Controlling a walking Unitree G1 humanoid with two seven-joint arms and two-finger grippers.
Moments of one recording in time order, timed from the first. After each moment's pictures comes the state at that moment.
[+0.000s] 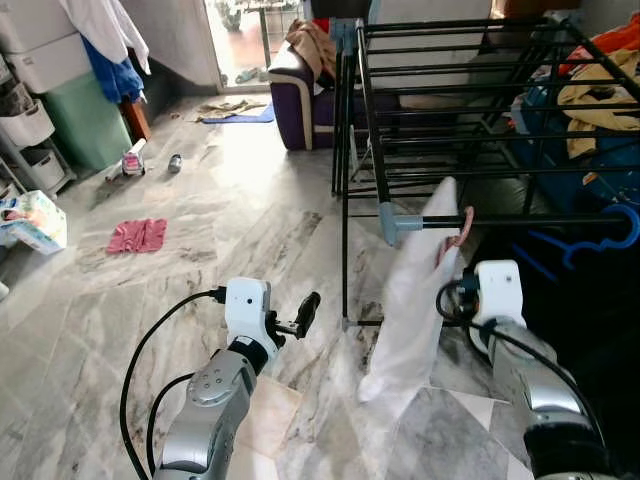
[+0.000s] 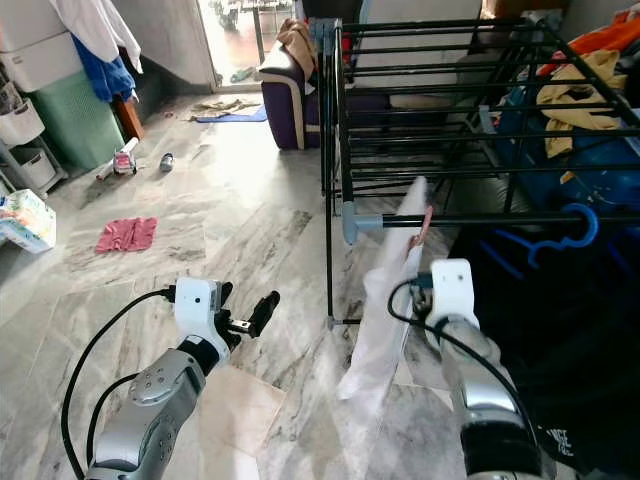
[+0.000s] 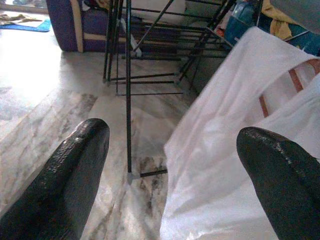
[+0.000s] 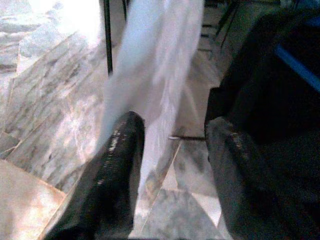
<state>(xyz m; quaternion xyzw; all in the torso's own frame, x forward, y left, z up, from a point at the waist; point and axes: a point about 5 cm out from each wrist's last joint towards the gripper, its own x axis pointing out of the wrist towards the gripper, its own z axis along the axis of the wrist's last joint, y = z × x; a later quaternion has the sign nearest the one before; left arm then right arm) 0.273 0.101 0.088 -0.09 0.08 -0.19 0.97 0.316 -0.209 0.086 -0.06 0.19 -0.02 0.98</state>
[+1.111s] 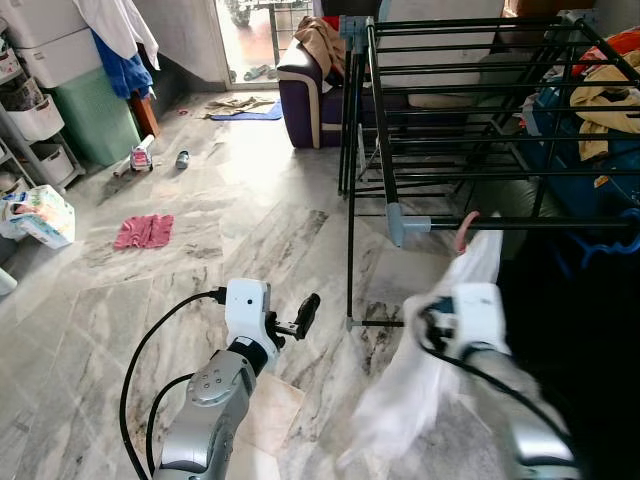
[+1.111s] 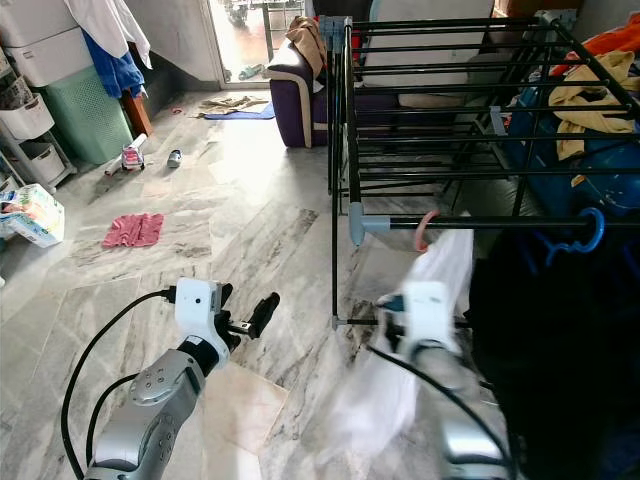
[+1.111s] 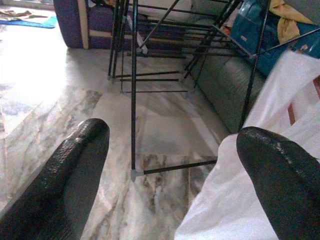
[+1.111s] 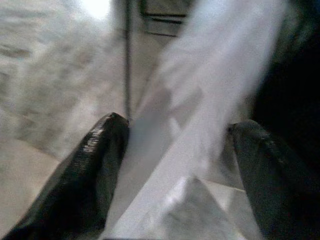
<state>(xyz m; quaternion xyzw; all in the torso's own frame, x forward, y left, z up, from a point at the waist) 0.273 0.101 0.087 -0.09 0.09 -0.19 0.97 0.274 -0.187 0.080 -0.07 0.22 -0.04 0.97</state>
